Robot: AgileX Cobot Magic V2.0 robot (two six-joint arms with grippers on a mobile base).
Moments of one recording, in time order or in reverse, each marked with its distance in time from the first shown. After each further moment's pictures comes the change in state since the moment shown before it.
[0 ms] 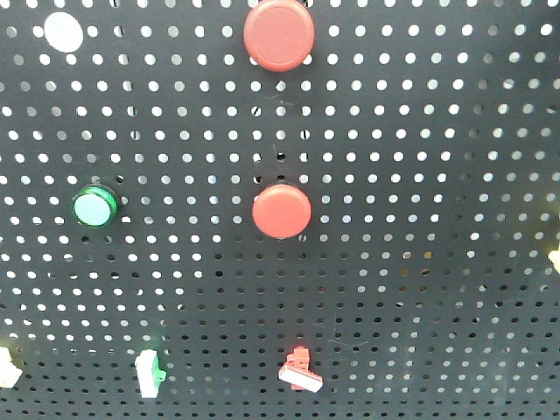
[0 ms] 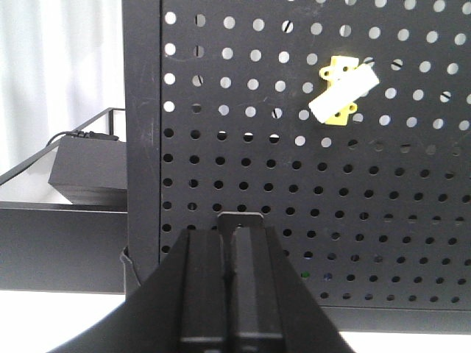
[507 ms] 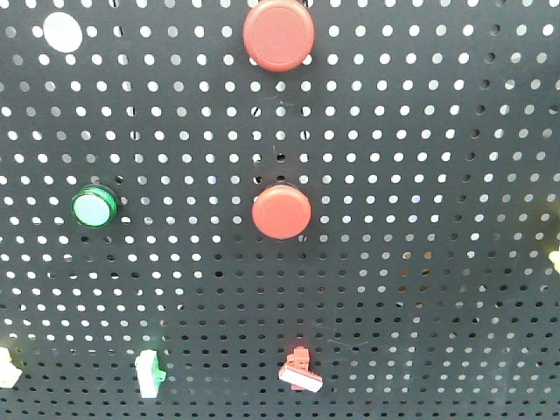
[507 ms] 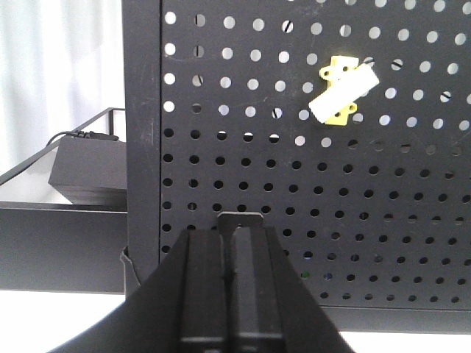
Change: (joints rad) left arm 0.000 0.000 0.000 0.000 0.000 0.000; right arm -0.001 -0.282 0.267 0.027 0.190 -0.838
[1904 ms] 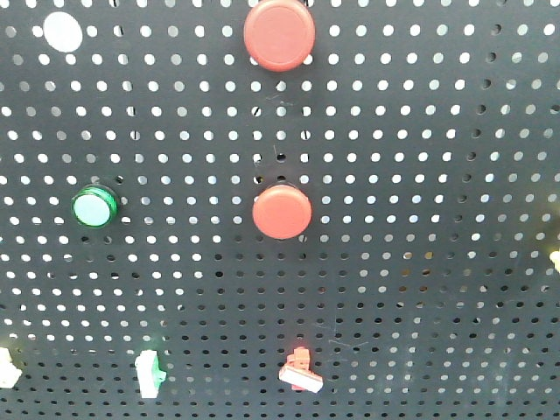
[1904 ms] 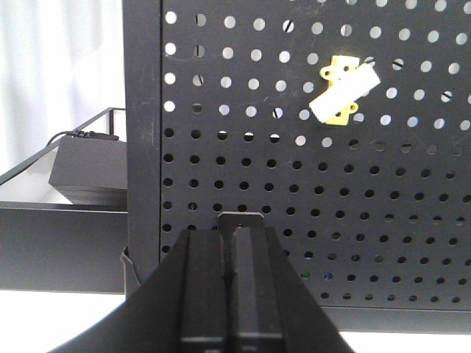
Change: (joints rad) left arm 0.000 0.000 0.000 0.000 0.000 0.000; right arm -0.050 -0.255 0.891 0.431 -0.630 -0.288
